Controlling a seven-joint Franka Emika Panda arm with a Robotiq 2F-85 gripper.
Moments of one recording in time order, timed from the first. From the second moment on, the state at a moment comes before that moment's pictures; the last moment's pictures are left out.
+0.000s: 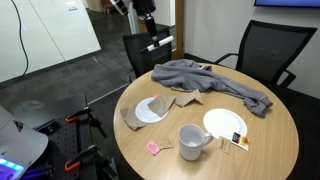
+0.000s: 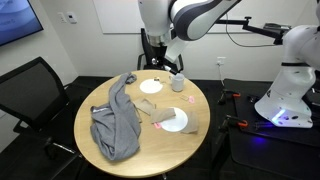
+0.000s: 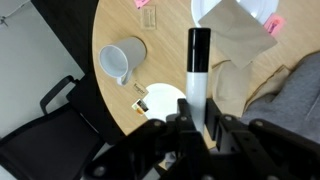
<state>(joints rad) 0.20 0.12 0.01 -2.08 -0.48 2.09 0.85</state>
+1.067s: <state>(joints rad) 0.16 0.15 0.01 -2.08 -0.94 1.93 1.74</state>
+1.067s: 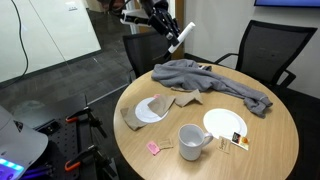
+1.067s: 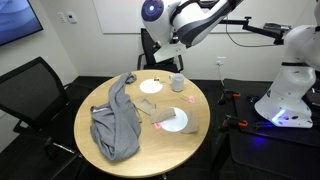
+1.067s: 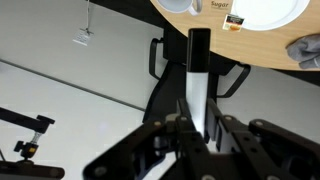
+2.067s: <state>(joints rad) 0.14 0.27 0.01 -2.01 -0.96 1.58 2.38</state>
